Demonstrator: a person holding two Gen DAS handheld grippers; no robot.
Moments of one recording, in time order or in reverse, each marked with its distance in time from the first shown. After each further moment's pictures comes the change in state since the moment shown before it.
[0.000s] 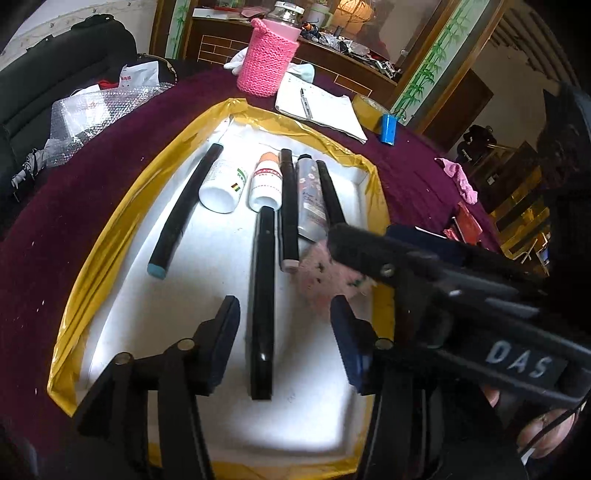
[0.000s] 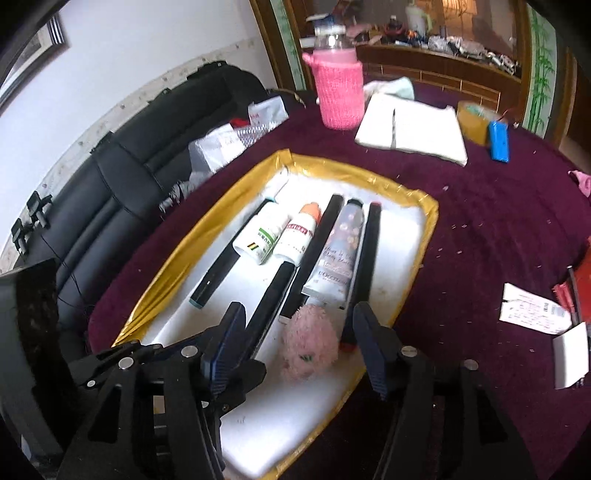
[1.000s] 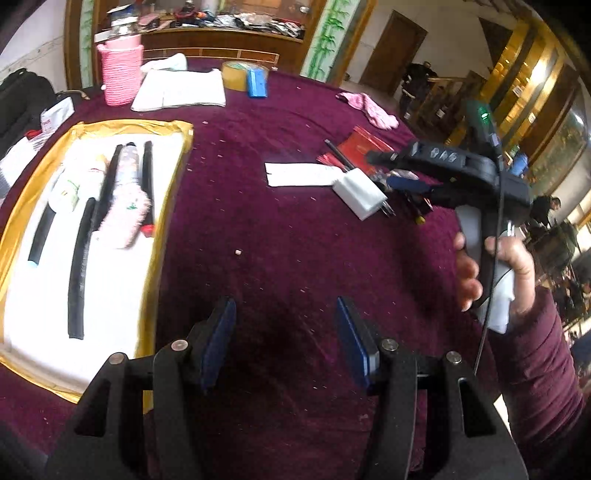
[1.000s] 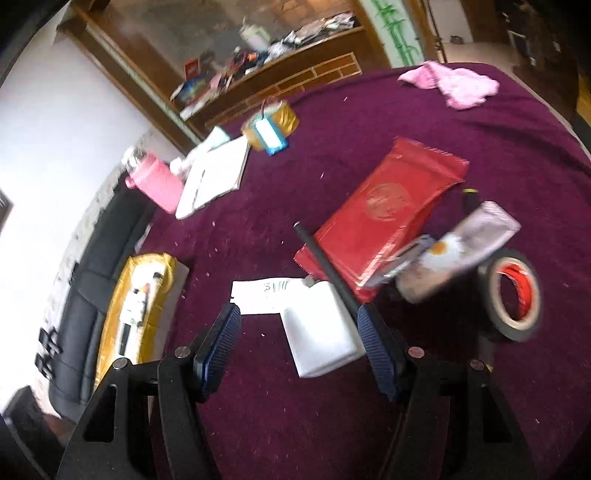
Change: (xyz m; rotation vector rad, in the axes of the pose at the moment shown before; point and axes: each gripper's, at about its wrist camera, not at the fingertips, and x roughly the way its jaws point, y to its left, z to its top) left arm -0.006 -0.152 -0.048 0.261 0.079 -0.085; right arm -0.087 -0.273 -0.046 0.450 -0.104 -0.004
